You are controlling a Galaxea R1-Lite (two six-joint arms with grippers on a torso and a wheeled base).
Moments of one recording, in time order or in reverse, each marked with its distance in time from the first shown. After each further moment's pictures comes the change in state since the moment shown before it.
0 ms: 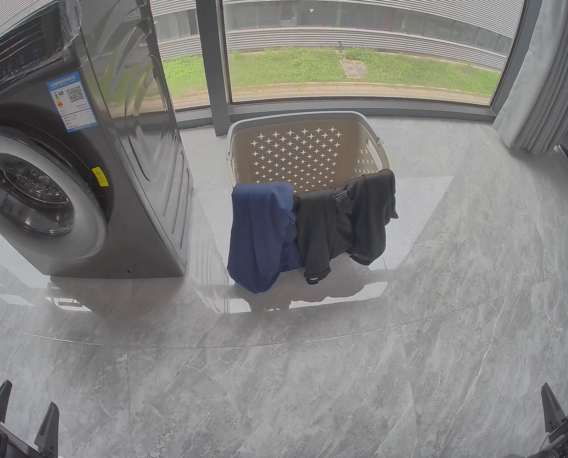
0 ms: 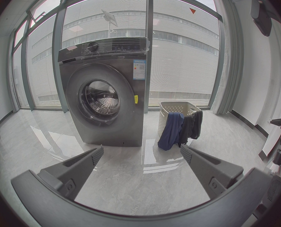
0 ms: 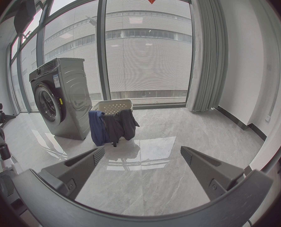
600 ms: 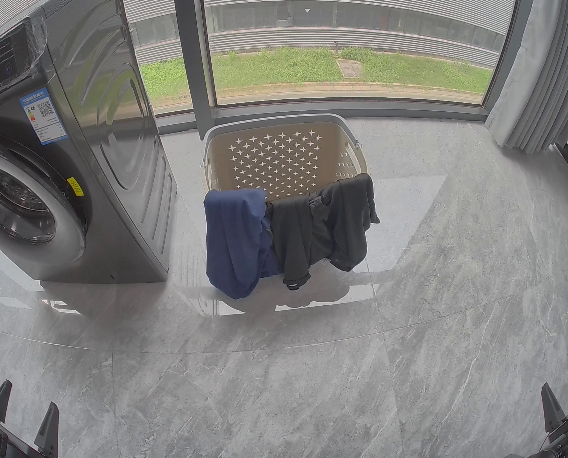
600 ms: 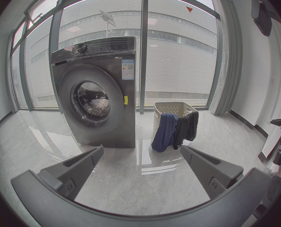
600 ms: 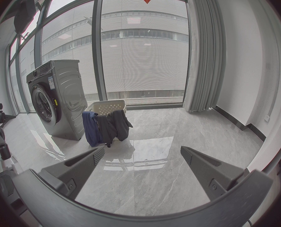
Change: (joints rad) left arm 0.001 0.000 0.000 0.000 0.000 0.000; right arm 0.000 0.000 0.000 0.000 0.000 0.000
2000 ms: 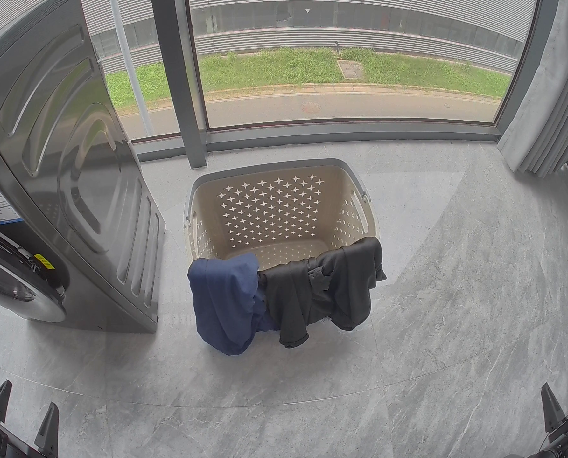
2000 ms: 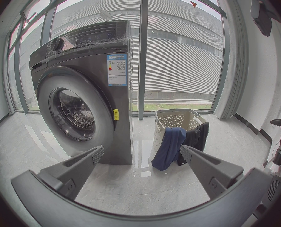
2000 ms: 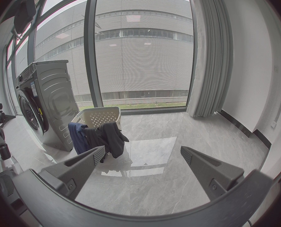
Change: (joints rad) left arm 0.000 0.000 0.000 0.000 0.000 0.000; right arm 0.000 0.000 0.000 0.000 0.000 0.000
